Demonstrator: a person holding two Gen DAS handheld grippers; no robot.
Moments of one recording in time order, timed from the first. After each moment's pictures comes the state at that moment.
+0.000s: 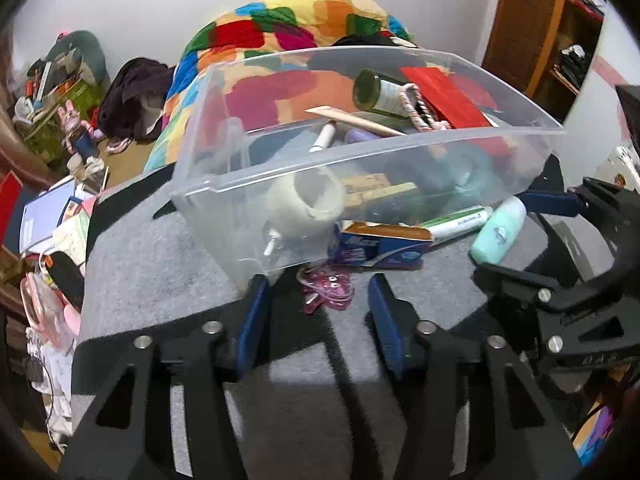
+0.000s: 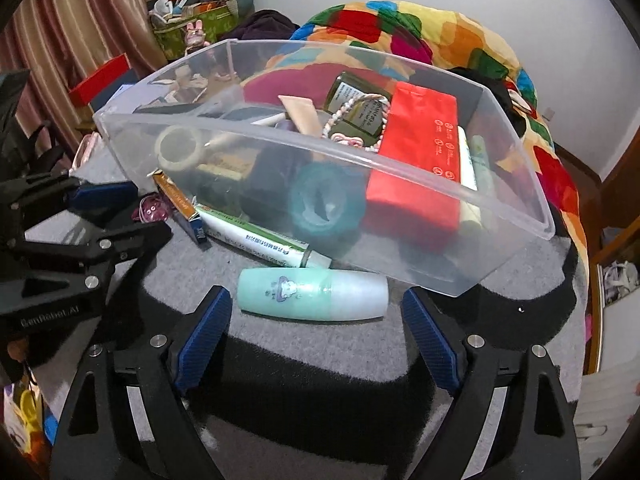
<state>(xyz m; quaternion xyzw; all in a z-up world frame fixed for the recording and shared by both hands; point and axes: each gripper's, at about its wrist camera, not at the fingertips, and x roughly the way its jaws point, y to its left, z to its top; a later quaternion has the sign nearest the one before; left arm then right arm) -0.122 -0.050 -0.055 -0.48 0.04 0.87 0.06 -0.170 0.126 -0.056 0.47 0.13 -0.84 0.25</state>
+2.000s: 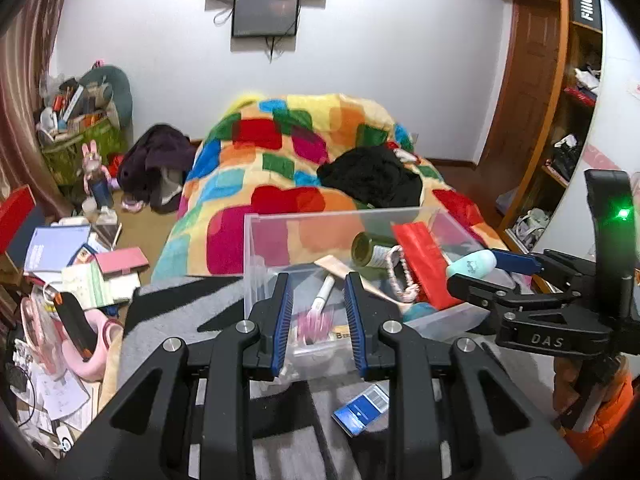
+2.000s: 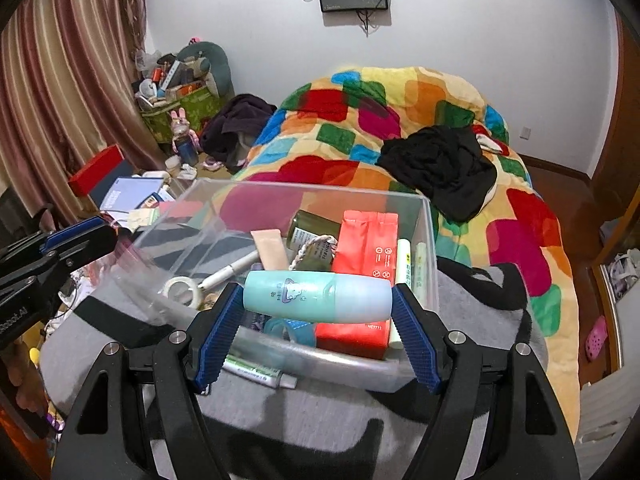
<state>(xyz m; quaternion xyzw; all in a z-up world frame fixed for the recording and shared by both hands) -0.125 -0.067 0.040 -0.34 -0.03 0.94 0.04 -0.206 0.144 0.015 0.39 0.04 -0.89 0.23</state>
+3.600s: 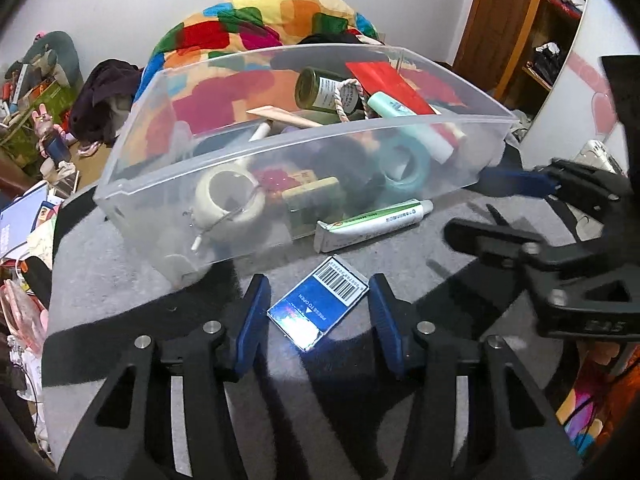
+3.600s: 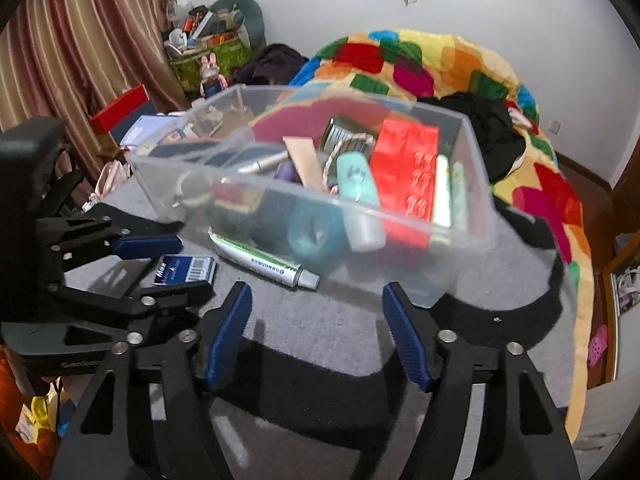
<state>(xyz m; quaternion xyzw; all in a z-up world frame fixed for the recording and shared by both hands) -0.113 -0.024 -0.052 -0.48 0.02 0.87 0.10 -0.167 0.145 -0.035 0.43 0.09 -0.85 0.28</state>
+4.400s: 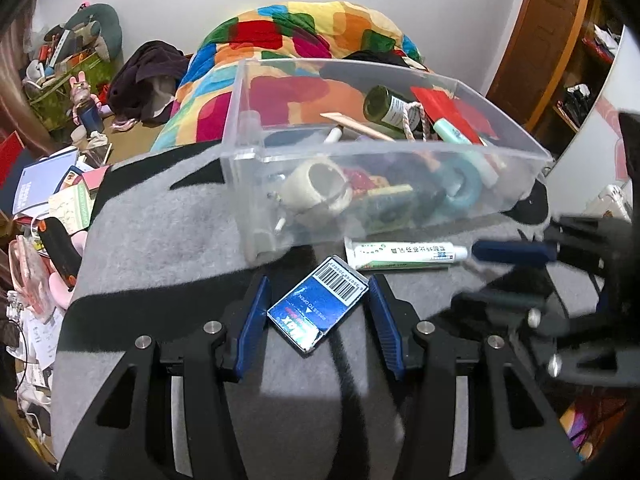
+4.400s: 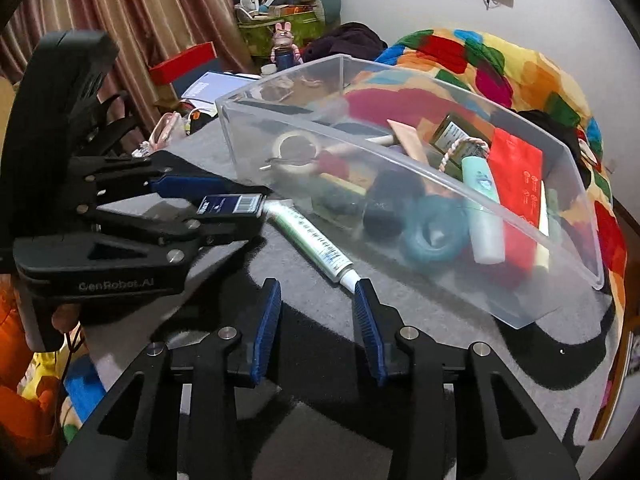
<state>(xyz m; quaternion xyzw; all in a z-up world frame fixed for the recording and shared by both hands) -0.101 -0.067 -0.046 -0.47 -0.02 0.88 0.05 -0.144 0.107 -0.039 0.44 0.15 -0.80 0.38</state>
